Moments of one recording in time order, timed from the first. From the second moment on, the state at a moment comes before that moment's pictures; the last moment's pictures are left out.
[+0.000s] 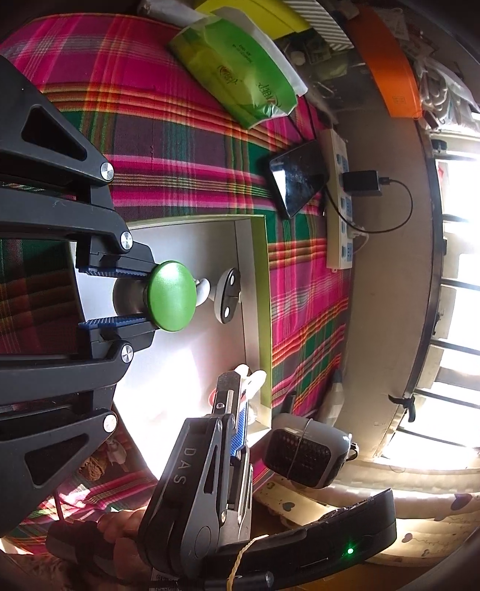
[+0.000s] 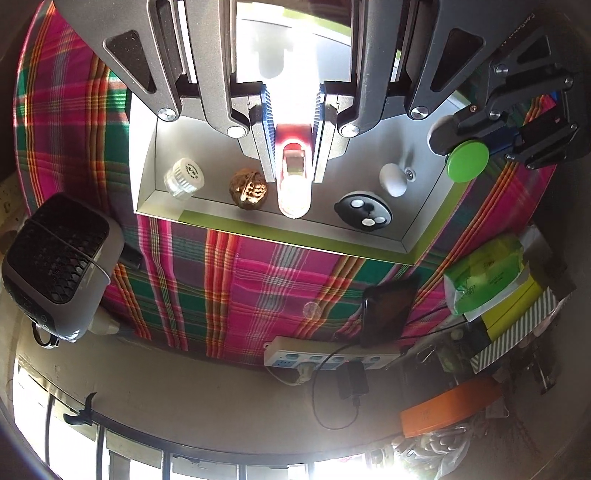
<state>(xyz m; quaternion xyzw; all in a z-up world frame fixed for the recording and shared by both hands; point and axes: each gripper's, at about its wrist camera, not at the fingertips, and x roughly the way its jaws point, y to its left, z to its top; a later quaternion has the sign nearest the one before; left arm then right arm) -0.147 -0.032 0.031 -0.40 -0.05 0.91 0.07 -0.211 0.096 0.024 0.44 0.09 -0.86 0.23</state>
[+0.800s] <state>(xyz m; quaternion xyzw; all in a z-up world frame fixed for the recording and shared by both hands) -0.161 -0.025 0.014 -0.41 -0.04 0.91 0.07 -0.243 0.075 0.000 0.47 0.10 -0.84 0.24</state>
